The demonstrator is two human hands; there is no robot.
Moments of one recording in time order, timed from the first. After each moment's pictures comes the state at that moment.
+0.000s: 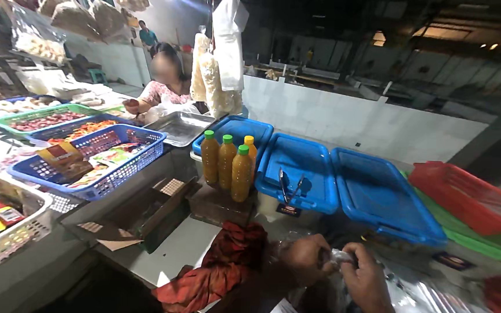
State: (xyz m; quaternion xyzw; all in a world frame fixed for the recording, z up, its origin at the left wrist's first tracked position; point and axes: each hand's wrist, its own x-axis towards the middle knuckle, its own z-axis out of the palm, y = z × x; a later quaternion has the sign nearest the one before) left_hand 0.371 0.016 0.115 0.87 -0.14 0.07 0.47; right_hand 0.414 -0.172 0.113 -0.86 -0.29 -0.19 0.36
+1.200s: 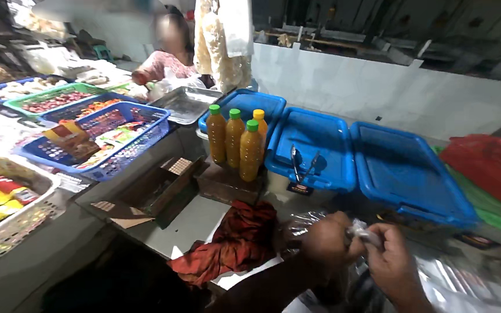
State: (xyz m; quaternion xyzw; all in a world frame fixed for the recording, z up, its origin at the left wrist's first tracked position) left_hand 0.367 -0.014 0.131 0.87 -0.02 0.18 0.46; right_hand 0.406 -0.172 0.137 -0.84 -0.31 -0.14 0.42
